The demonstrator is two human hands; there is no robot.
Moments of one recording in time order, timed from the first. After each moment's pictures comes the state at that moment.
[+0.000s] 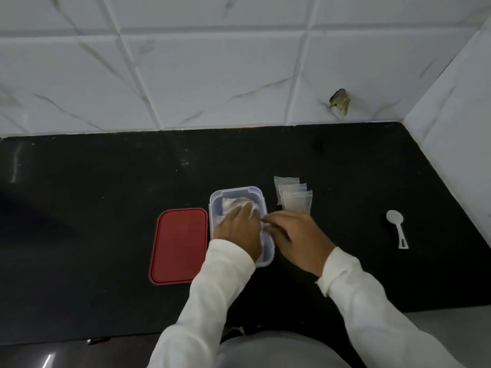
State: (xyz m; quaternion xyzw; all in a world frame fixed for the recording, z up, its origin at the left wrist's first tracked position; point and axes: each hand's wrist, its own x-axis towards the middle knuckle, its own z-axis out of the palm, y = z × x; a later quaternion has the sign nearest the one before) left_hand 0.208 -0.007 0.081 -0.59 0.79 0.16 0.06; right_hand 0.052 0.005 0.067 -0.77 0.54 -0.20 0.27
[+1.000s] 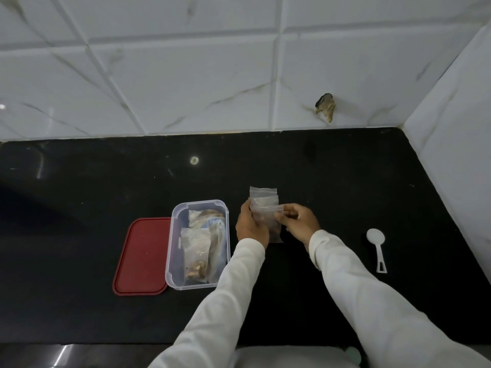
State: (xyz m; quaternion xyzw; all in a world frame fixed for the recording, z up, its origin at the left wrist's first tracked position) left_hand 0.070 -0.065 -0.011 -0.73 0.37 0.48 -0.33; right_hand -0.058 -0.085 -0.022 -0.43 0.69 -0.26 0.52
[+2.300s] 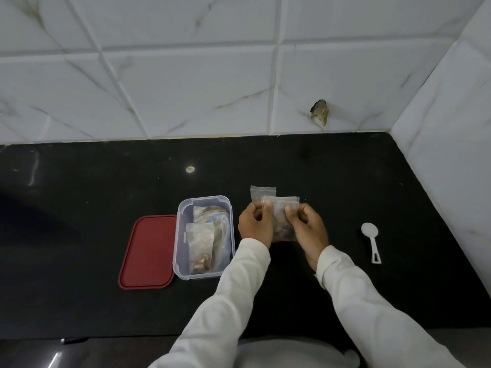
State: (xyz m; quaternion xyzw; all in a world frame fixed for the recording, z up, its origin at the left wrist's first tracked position) left_hand 0.069 -0.036 0.031 -0.65 0.33 0.50 -0.46; right_hand -0.046 -0.021 0.032 -0.40 0.64 -0.42 0.51
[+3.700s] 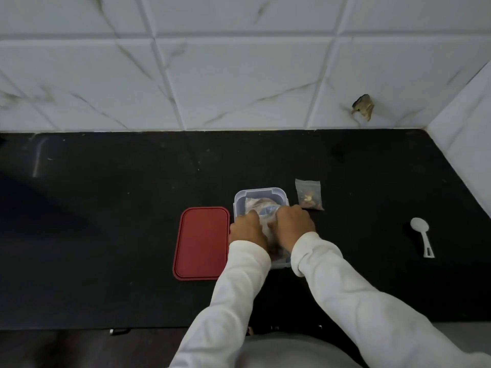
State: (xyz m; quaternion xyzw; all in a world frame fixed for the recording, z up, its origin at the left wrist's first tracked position) left_hand 0.224 -0.019 0.044 -0.75 0.60 0.27 -0.03; right_hand 0.126 -0.029 0.055 -0.66 0.72 0.02 0.20
